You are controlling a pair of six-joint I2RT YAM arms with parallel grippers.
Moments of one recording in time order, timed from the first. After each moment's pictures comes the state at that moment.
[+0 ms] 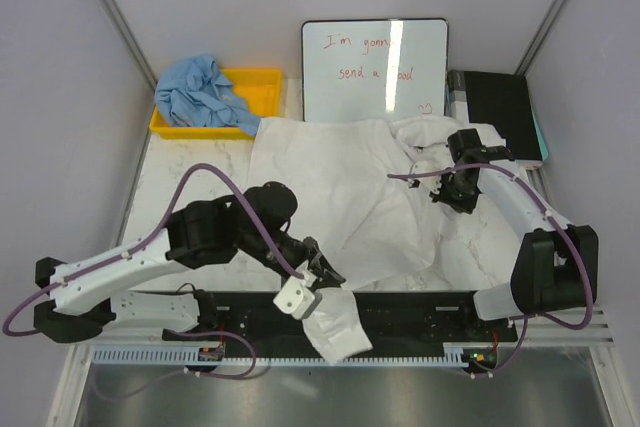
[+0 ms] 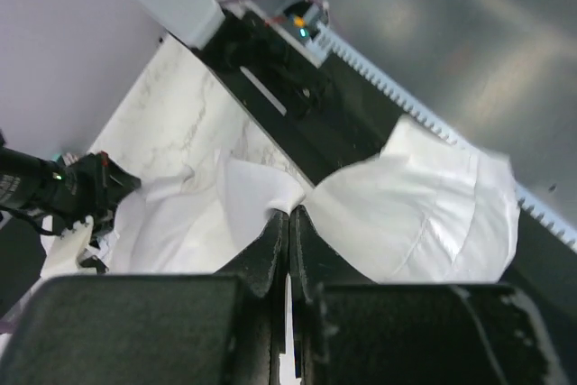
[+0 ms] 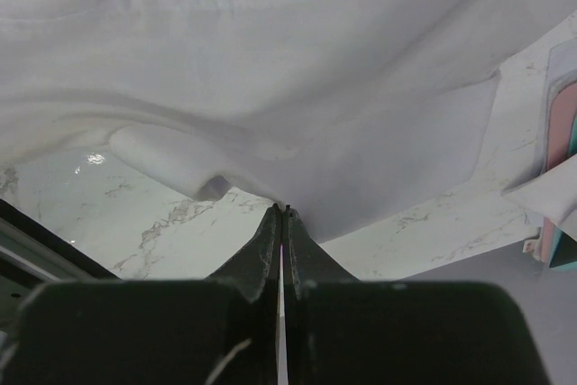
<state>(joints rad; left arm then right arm) -1.24 1.07 1.25 -0.81 0.66 1.03 0.11 1.45 1.05 -0.97 -0.06 -1.06</state>
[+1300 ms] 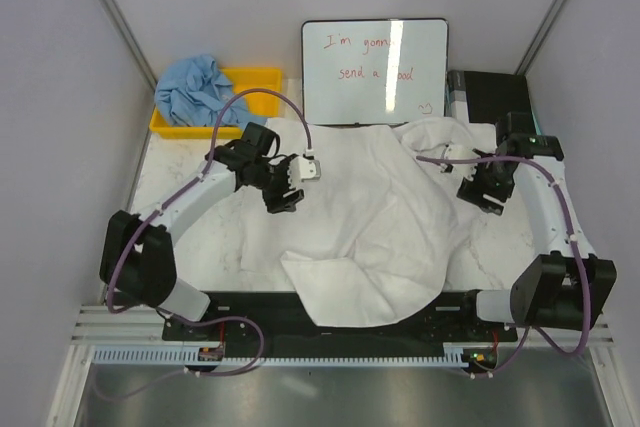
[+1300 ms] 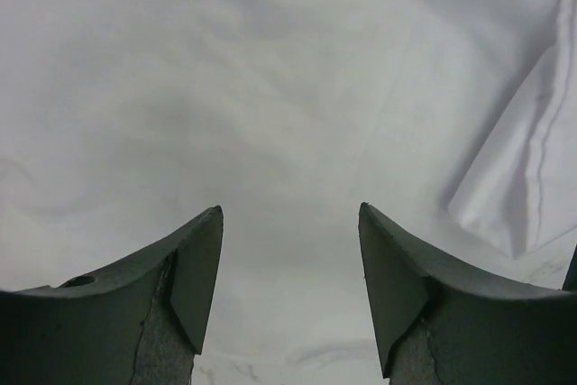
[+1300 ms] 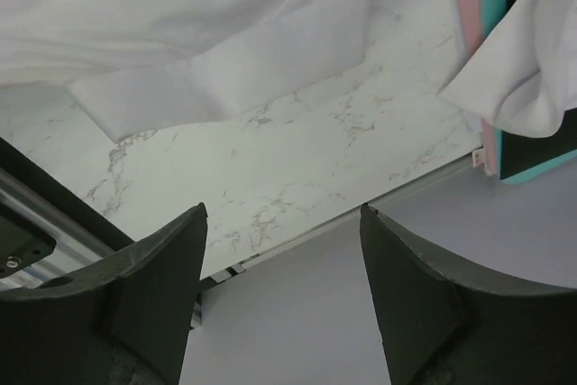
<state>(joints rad) -0.45 1.48 1.12 -0.69 0.54 0.90 -0.11 1.34 1.20 -1.17 -0.10 -1.25</state>
